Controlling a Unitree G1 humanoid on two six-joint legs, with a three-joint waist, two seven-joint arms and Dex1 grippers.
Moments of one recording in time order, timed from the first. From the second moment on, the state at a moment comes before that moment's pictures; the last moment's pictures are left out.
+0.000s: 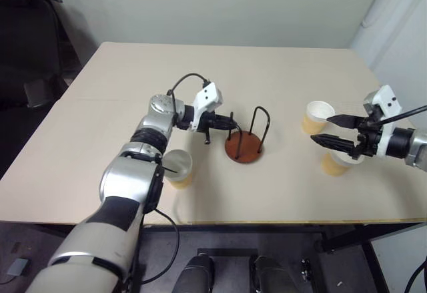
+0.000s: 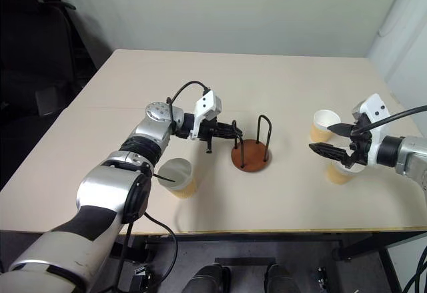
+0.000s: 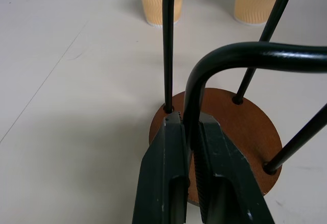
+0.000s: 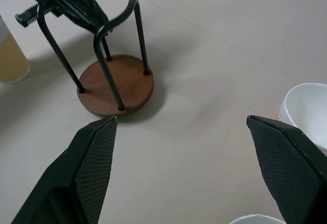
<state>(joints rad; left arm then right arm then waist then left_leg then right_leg) -1.26 0.30 -0.05 1.30 0.08 -0.19 -1.32 -0.41 -0.96 -0.25 -0.26 0.61 0.89 0.87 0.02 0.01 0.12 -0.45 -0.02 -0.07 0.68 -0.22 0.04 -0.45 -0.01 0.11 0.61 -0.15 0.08</state>
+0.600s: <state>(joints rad) -1.21 0.28 -0.07 1.32 0.13 -0.24 -1.19 -0.40 -0.96 -0.25 -0.27 0.63 0.90 0.87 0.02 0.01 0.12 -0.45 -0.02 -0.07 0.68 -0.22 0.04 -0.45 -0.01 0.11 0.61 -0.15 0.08</state>
